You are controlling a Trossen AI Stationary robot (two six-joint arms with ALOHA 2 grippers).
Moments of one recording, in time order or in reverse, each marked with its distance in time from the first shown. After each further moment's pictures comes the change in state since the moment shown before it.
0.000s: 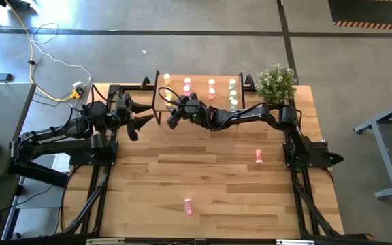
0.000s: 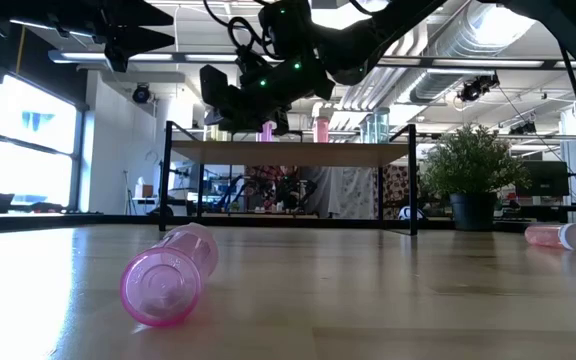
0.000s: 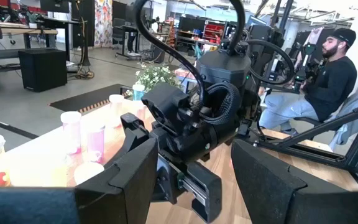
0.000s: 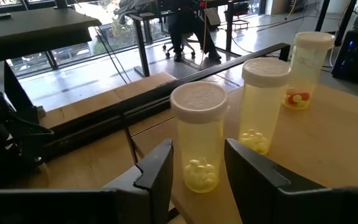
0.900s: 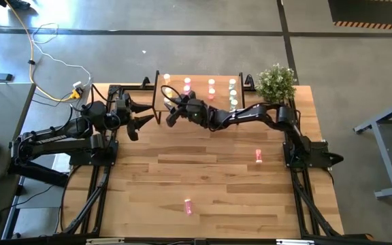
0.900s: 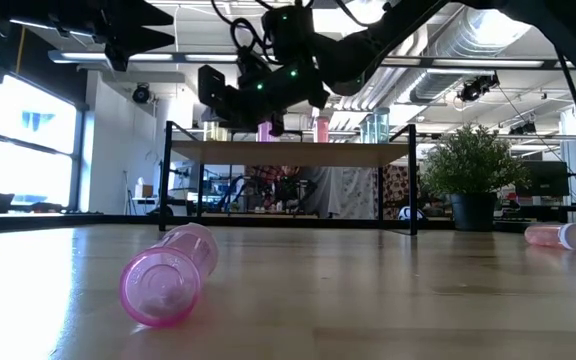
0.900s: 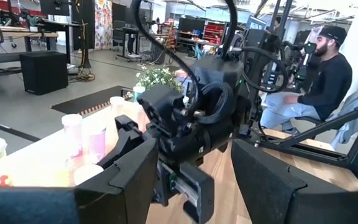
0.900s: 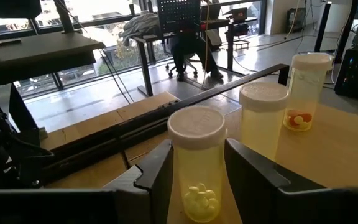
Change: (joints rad) left arm 0.000 0.000 0.000 0.003 -0.001 0.015; right arm -0.009 0.037 -0.001 0.128 -0.008 -0.024
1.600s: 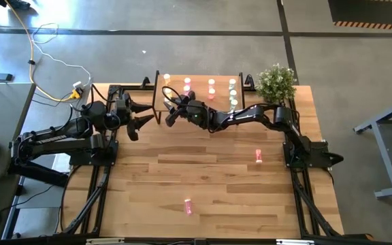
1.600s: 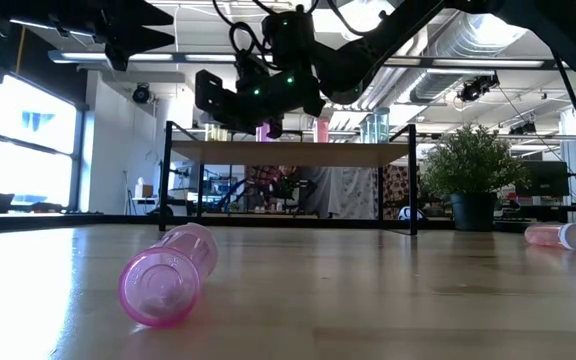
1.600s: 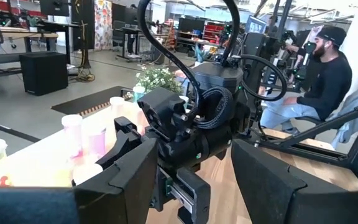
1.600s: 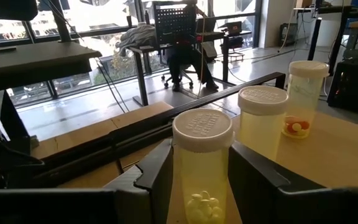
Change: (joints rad) left arm 0.000 0.000 0.000 0.001 0.000 0.003; right arm 0.002 0.032 0.000 0.091 0.030 -0.040
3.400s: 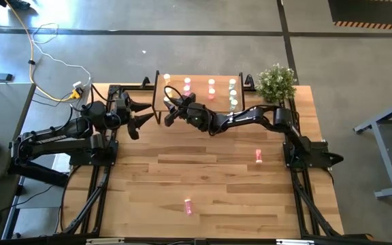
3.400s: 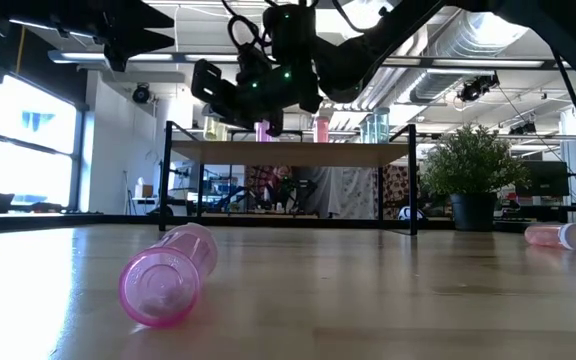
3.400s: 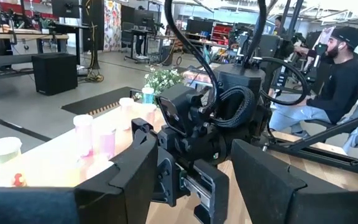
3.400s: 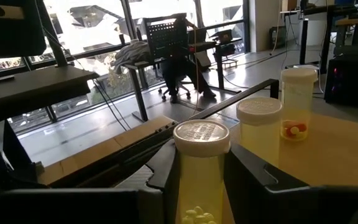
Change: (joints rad) left arm 0.000 0.000 0.000 0.001 -0.038 0.001; right arm 0.021 0.001 0.000 0.054 0.067 0.072
